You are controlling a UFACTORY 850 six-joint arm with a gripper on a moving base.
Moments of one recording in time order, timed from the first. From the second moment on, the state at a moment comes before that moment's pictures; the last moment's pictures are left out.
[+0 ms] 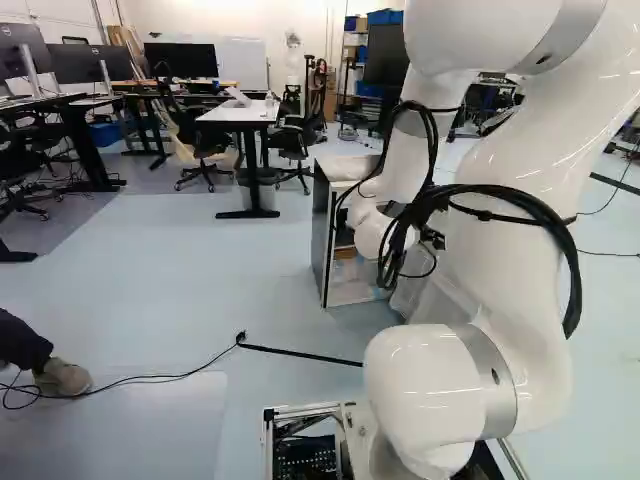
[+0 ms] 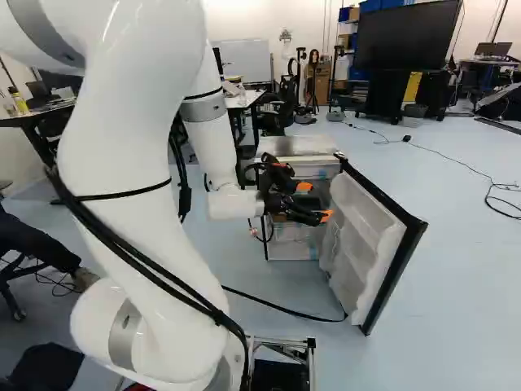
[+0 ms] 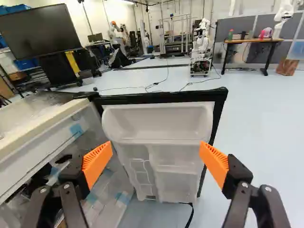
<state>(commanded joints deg) -4.5 -14.4 -22.9 57.0 71.4 0.0</state>
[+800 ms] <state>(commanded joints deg) -2.8 -3.1 -16.2 35.8 63.4 0.0</state>
